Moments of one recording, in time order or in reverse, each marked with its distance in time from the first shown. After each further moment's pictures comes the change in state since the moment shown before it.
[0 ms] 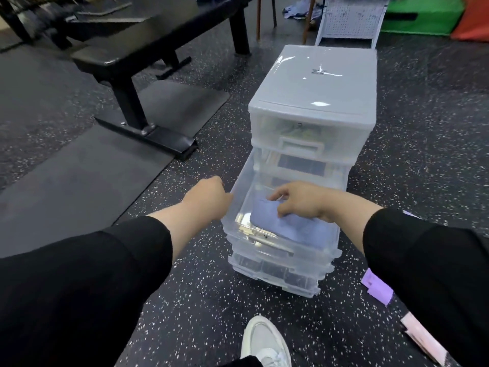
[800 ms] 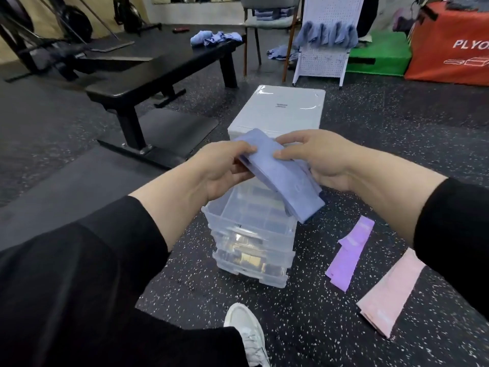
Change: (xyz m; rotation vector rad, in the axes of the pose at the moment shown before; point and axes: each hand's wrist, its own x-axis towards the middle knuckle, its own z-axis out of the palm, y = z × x) left_hand -0.125 0.100 -0.084 -1.450 -0.258 0.171; right_hand -0.180 -0.057 -0.086 0.702 0.233 -0.175
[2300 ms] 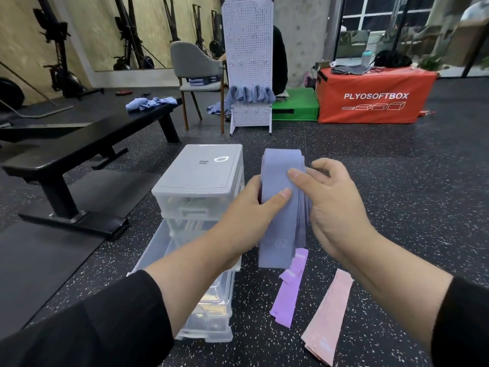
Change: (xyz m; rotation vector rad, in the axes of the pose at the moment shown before) left_hand -0.060 -0.019 0.203 0.394 -0.328 0.358; right_hand -0.142 0.004 -0.108 0.489 0.538 -0.551
